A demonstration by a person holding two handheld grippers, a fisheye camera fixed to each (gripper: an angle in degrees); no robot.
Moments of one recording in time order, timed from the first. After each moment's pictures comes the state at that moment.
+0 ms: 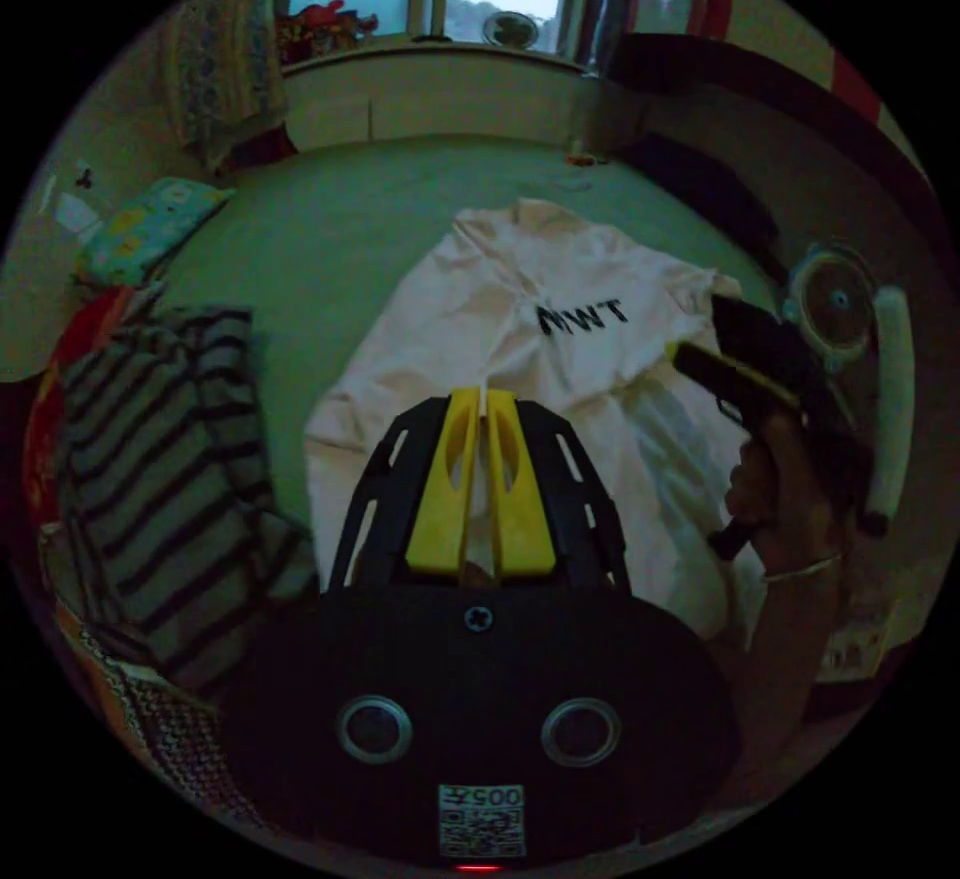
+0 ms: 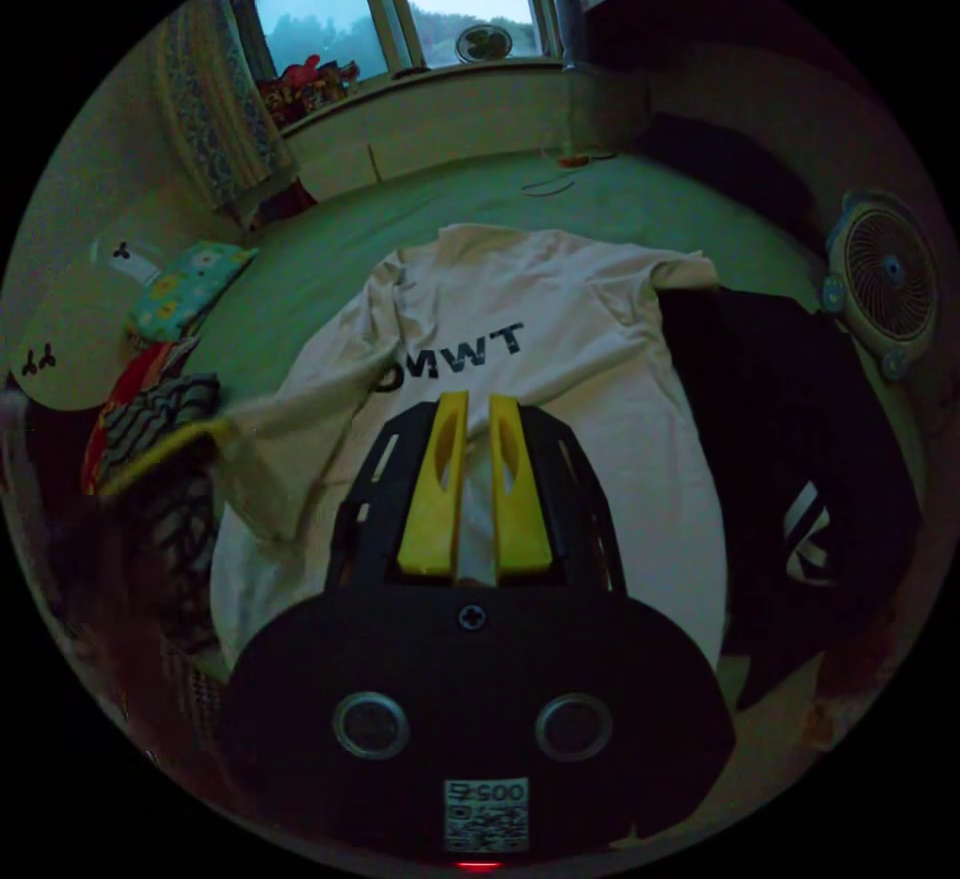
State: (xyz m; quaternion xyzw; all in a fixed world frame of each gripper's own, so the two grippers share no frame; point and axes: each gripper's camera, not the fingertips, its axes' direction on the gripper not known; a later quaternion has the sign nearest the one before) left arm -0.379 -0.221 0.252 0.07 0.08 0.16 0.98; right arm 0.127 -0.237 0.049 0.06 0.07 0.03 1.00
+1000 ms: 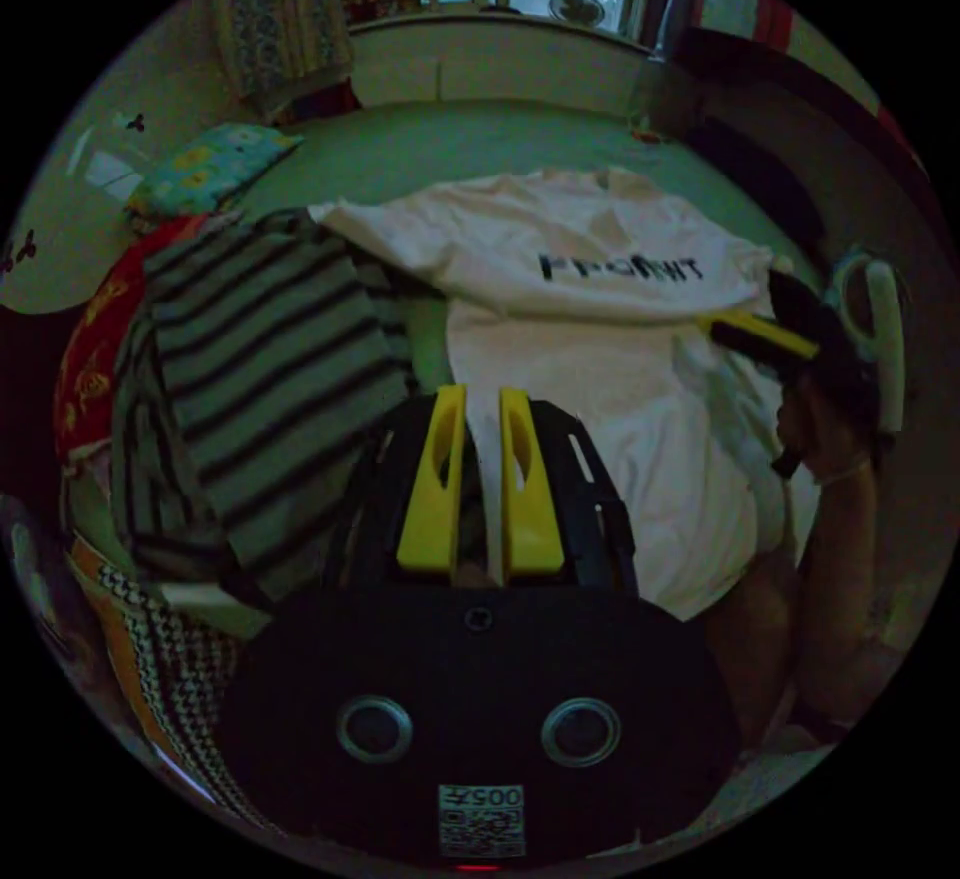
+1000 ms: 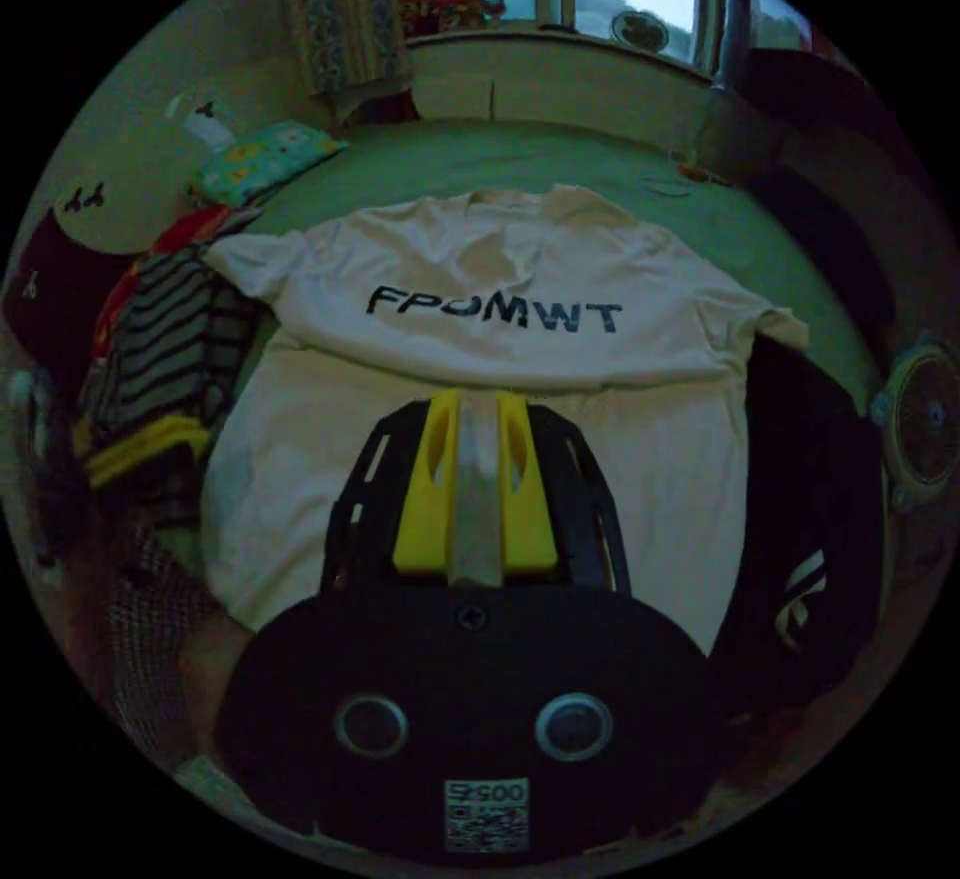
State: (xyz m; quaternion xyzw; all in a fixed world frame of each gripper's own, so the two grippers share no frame) left arm -0.573 -0.076 0.211 -0.03 0.08 0.14 0.99; right arm 0.041 -0.120 -0.003 -0.03 0.04 -0.13 0.99
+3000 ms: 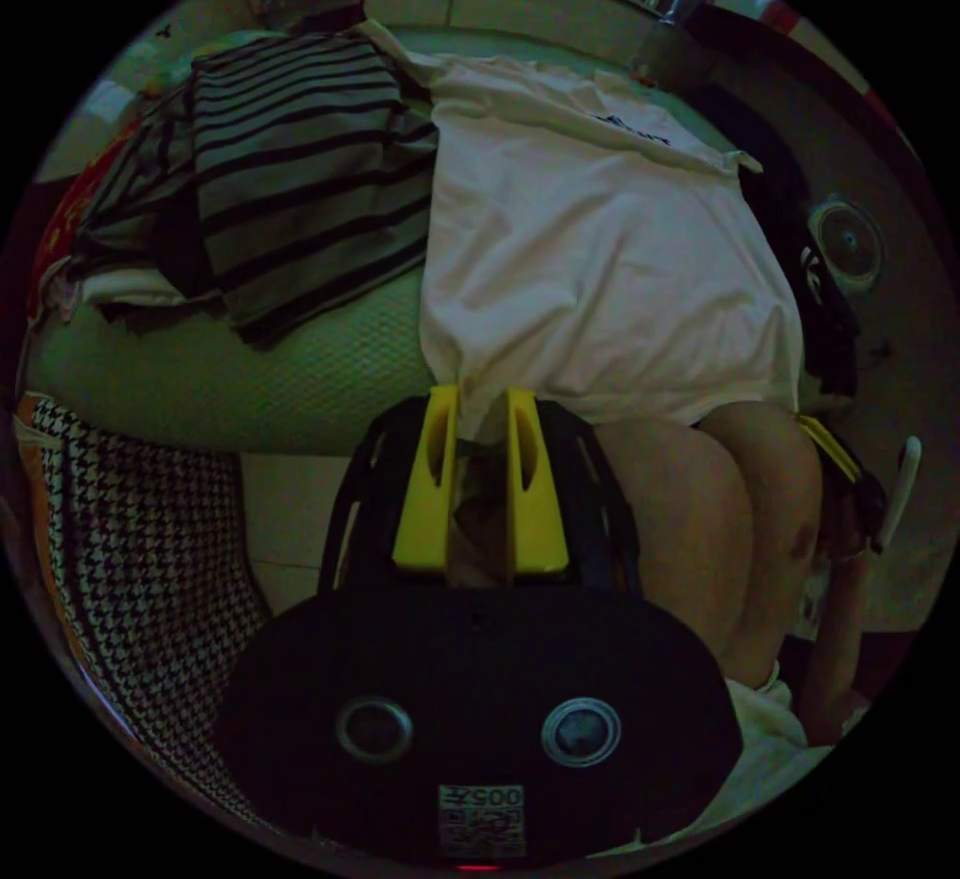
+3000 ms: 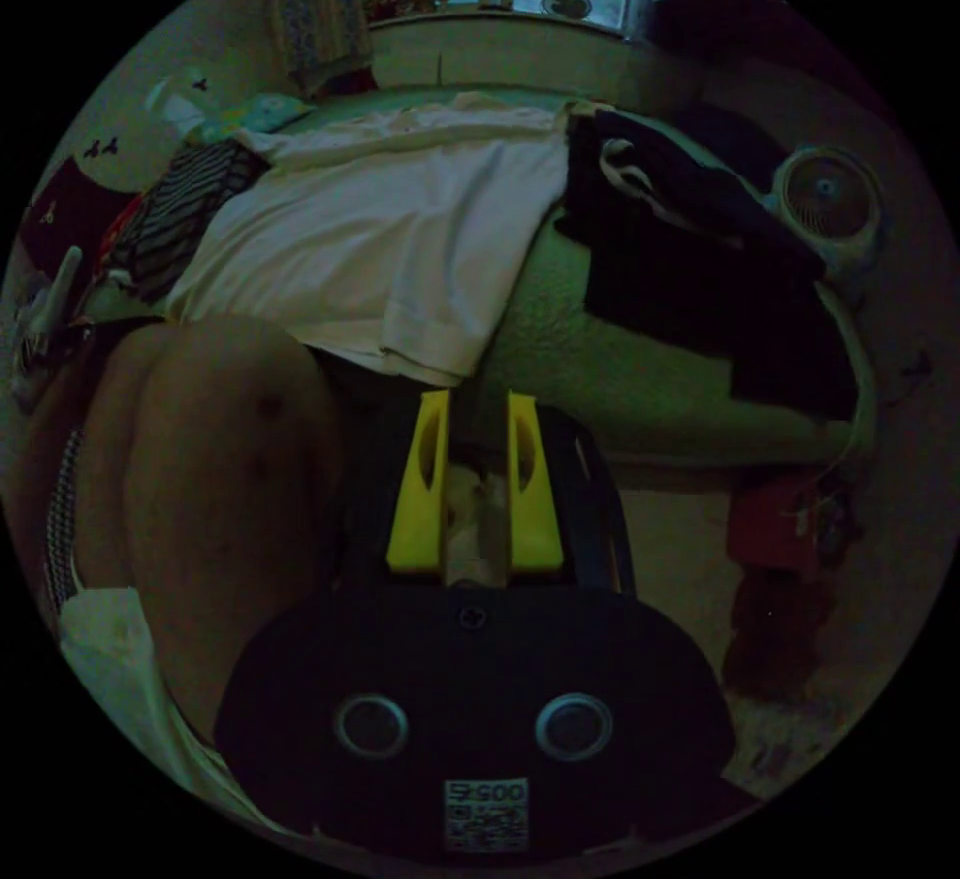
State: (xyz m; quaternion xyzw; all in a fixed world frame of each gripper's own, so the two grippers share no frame) left arm -0.760 0.246 0.075 -0.11 0.11 0.10 0.98; right arm 0.255 0.355 -0.295 -0.05 0.10 -0.09 0.99
